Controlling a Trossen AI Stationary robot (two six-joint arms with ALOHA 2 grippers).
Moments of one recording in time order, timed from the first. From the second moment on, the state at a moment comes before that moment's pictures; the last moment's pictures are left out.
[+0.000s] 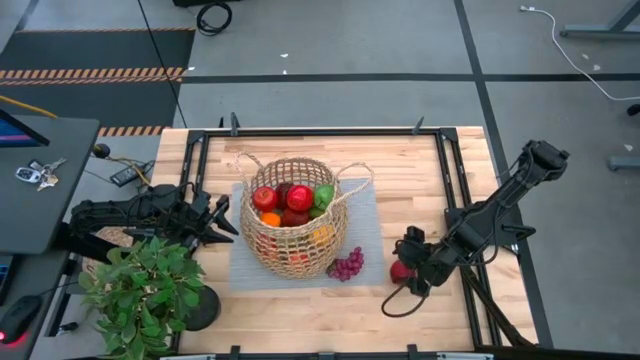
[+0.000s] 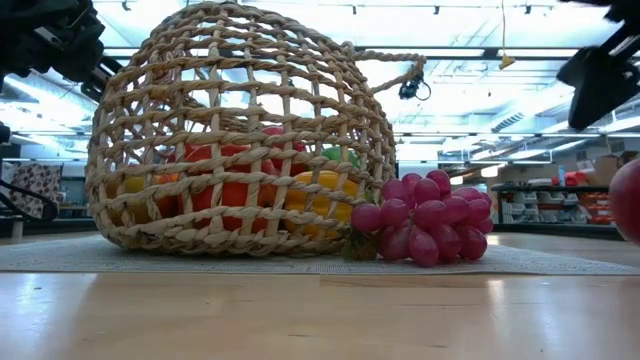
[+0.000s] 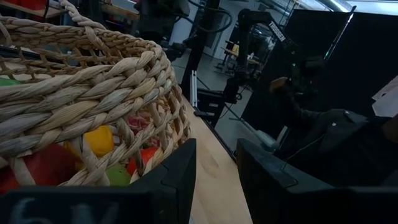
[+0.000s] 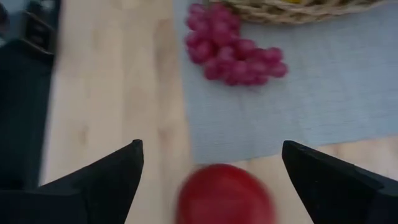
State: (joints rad) left arm 0.00 0.04 0.16 -0.13 0.40 -0.33; right arm 0.72 1.20 0.73 -0.52 0.37 0.79
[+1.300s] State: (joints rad) left arm 0.00 0.04 0.16 -0.13 0.40 -0.33; right arm 1.14 1.58 0.70 -0.61 1.02 1.44
